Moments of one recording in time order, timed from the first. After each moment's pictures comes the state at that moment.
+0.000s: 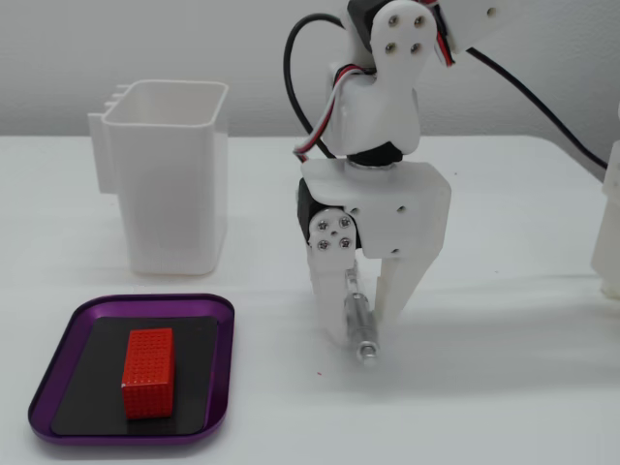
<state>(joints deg) -1.4 86.2 108.4 58.4 -8.5</state>
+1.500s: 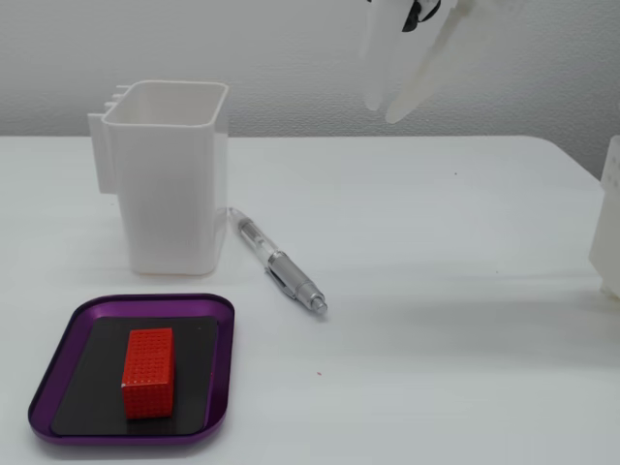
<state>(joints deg) 9.3 129.0 99.7 84.6 -10.3</state>
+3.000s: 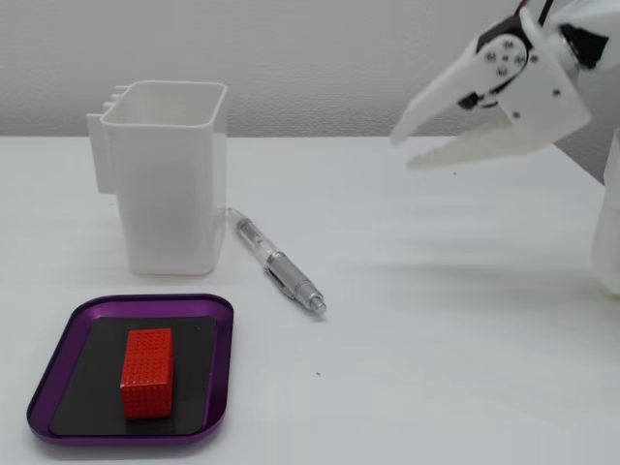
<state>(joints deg) 28.1 189.1 155.1 61.9 -12.4</state>
